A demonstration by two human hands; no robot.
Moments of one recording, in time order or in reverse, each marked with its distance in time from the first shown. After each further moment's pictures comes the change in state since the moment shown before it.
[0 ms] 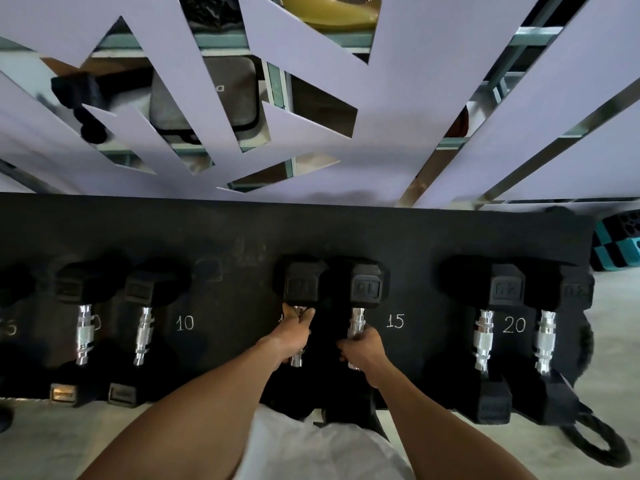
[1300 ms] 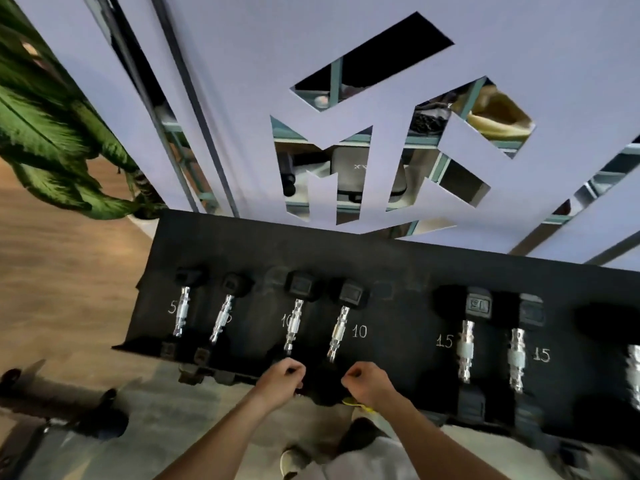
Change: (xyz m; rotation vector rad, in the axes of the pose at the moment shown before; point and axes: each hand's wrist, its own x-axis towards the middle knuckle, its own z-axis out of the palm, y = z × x) left_hand -0.167 -0.252 -0.305 0.046 0.274 0.232; right_hand -0.204 -0.080 0.303 -0.567 -0.130 -0.321
